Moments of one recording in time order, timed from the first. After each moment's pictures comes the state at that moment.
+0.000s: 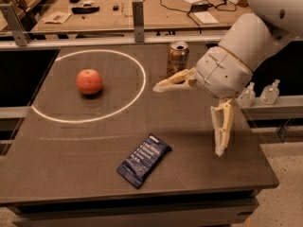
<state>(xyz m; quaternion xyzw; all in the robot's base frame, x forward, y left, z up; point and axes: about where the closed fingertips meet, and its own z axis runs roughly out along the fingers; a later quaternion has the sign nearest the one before) 0.418 -0.076 0.910 -0.85 0.40 0.25 0.22</state>
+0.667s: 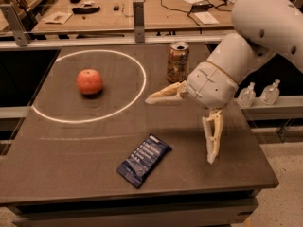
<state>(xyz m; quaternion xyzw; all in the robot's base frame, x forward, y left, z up) 0.416 -0.061 0.879 -0.86 0.35 0.29 0.23</state>
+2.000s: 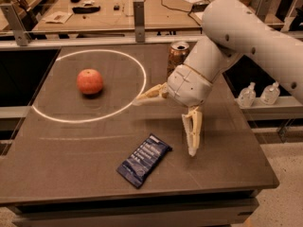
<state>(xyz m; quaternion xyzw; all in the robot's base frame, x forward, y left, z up) 0.445 -0.034 0.852 -0.86 0.35 0.30 0.20</state>
